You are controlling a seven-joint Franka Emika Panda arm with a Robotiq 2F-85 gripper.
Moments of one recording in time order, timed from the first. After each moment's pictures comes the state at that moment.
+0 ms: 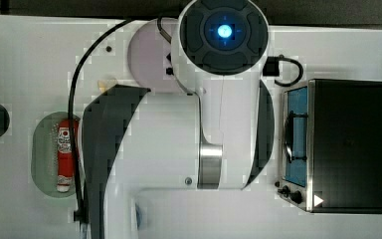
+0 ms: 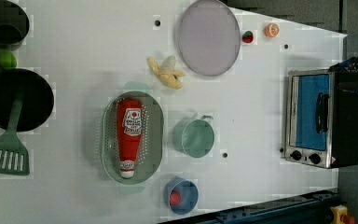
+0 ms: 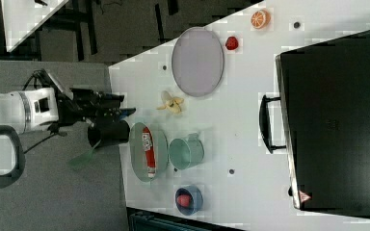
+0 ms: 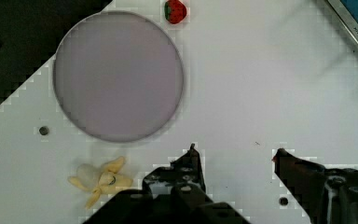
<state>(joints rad) -0.02 0.03 0.02 -1.74 0.01 0.21 -0.07</state>
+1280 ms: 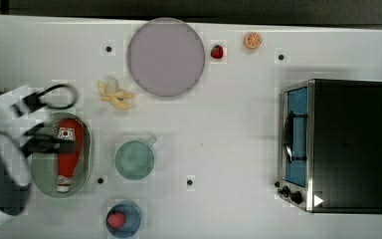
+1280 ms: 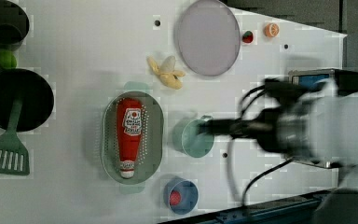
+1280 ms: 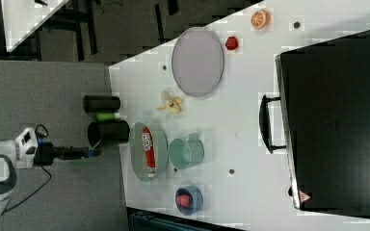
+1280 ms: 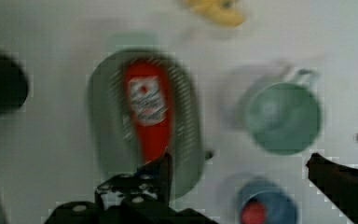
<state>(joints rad) 0.00 0.11 0.62 -1.82 0.01 0.26 -0.07</state>
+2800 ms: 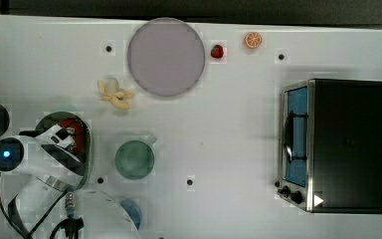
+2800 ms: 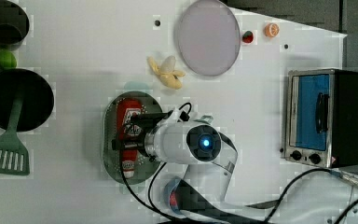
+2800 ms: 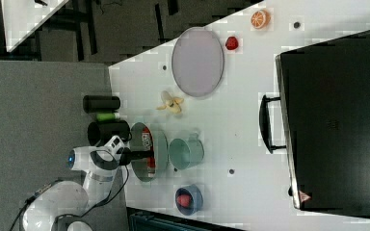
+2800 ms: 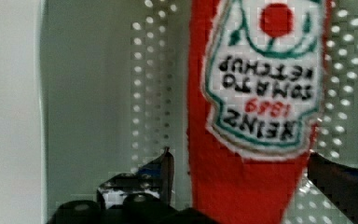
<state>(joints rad) 0.08 0.69 0.65 -2.06 -0.50 0.96 0.22</state>
